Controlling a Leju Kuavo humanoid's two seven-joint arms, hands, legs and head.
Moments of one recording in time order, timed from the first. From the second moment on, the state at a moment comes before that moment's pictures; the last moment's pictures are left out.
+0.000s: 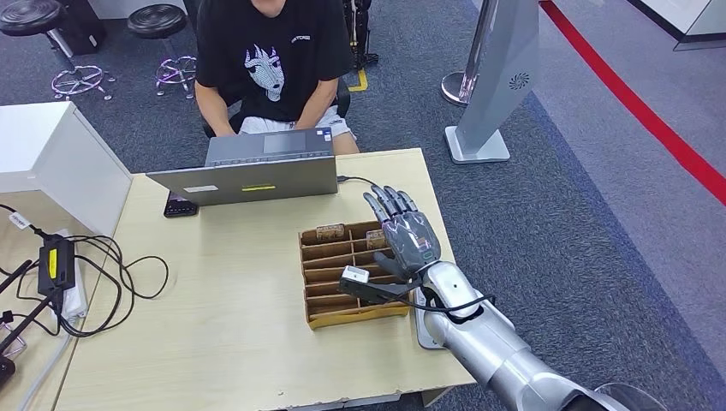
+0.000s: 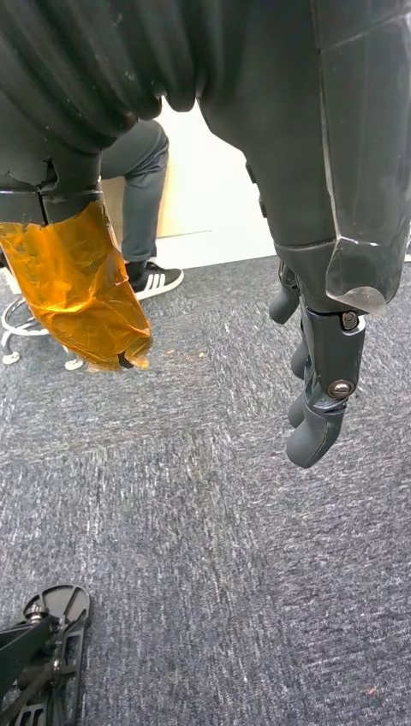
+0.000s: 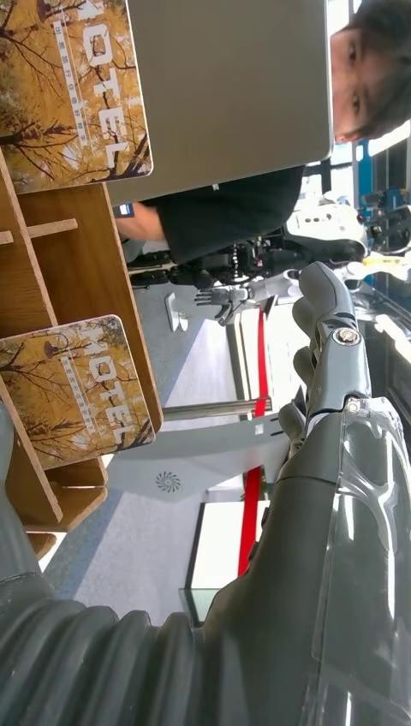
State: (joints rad) left arm -0.10 -0.05 1.06 -0.21 -1.32 0.02 0.09; right arm -0.49 -0.06 0.70 -0.80 1.05 -0.55 -0.18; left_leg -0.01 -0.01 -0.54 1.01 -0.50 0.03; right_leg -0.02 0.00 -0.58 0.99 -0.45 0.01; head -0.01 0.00
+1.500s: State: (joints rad) left arm -0.10 -0.05 1.06 -0.21 -1.33 0.02 0.09; right arm -0.50 -0.05 0.70 -0.76 1.04 -0.58 -0.20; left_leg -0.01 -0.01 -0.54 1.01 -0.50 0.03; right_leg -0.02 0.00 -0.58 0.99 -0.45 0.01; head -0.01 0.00
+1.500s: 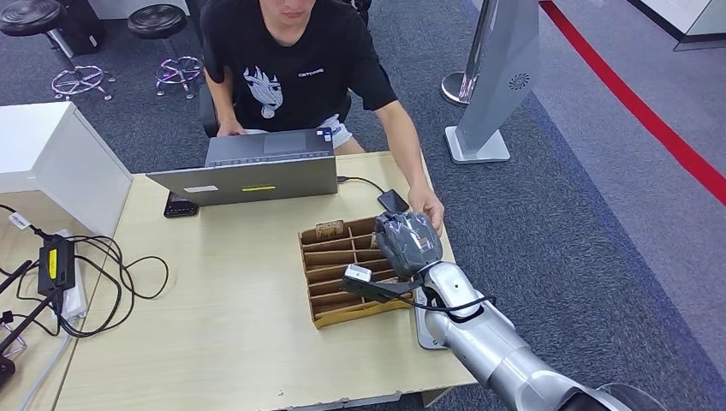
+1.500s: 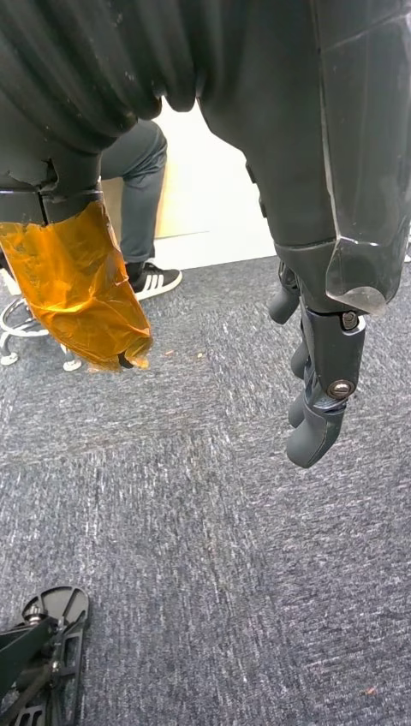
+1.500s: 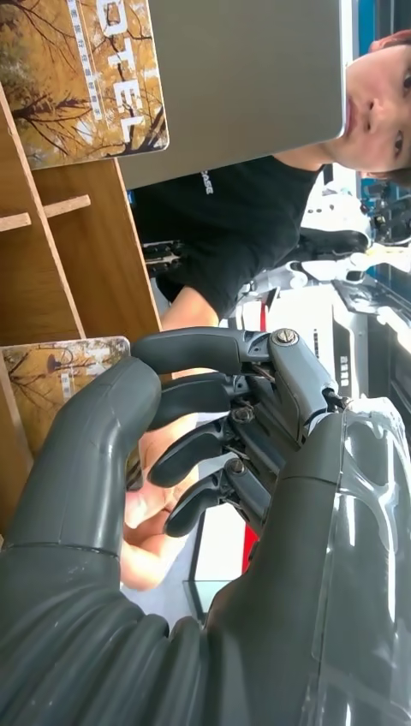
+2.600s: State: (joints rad) left arm -0.09 -0.05 1.08 -0.21 -1.32 0.02 0.09; right arm -0.40 -0.08 0.64 -1.01 0.92 -0.63 -0.29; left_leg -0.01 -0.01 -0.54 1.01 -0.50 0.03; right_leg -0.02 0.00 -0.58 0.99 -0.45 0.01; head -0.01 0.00
